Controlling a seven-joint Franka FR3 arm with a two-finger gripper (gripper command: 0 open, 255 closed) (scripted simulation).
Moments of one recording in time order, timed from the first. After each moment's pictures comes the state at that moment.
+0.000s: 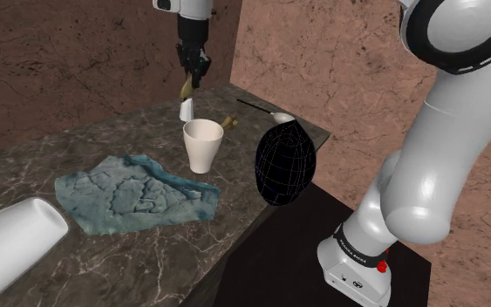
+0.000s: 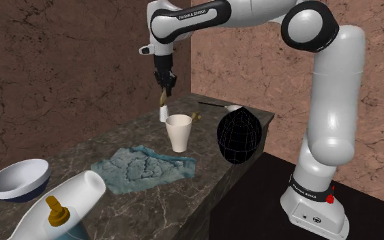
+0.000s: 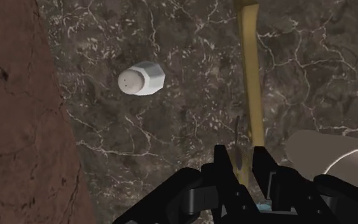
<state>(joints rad) 0.24 0.17 -0.01 -1.61 -0.04 1.77 -1.24</state>
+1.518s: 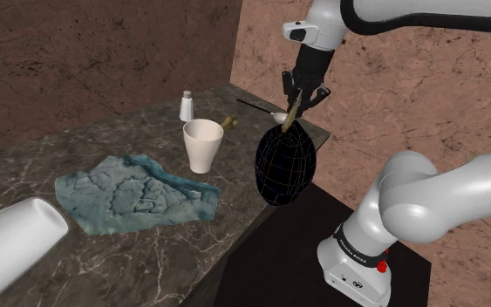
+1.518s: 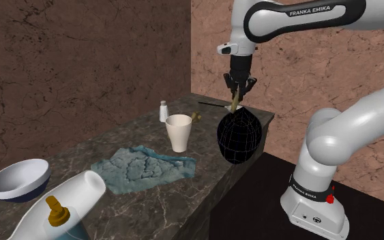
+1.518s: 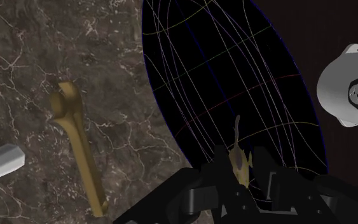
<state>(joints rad) 0.16 -0.77 -0.09 -2.49 -0.11 1.71 -1.35</state>
